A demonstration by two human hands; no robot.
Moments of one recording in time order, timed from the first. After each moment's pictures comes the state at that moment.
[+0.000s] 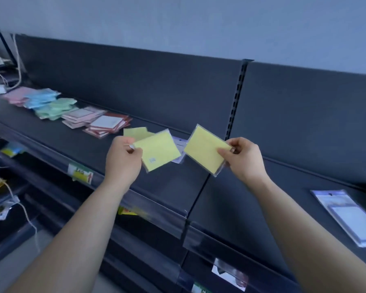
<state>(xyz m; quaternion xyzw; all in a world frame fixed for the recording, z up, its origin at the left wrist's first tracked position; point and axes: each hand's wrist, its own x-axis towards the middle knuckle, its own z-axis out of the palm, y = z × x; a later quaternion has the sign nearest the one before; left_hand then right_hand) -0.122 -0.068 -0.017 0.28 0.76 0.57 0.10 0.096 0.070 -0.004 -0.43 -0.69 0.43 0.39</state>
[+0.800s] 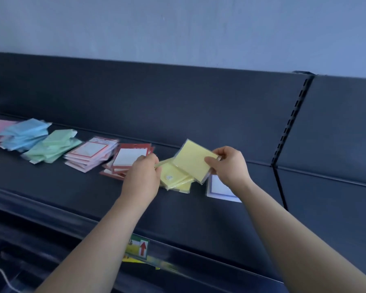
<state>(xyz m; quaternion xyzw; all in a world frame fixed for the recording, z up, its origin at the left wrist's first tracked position) -0.305 -0.010 -0.026 0.52 0.80 0.31 -0.01 -0.121 0.088 -0.017 -0.51 -0.66 0.40 0.38</state>
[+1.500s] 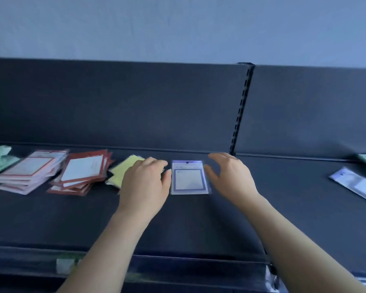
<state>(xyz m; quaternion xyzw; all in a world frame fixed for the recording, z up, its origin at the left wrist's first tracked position) -0.232 0.000 -0.020 0.68 0.67 0.30 -0.10 -0.041 0.058 -0.026 -0.57 -0.77 0.05 0.28</state>
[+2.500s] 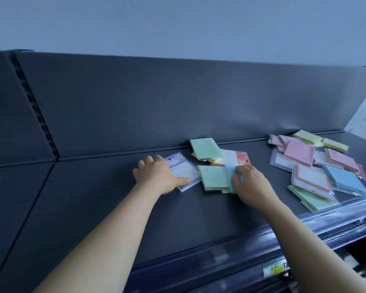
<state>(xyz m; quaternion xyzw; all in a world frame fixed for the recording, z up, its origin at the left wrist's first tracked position) 0.220 0.091 -0.034 0.71 0.69 0.05 0.13 0.437 0.029 -0.050 -0.79 -0.58 0.06 0.20</state>
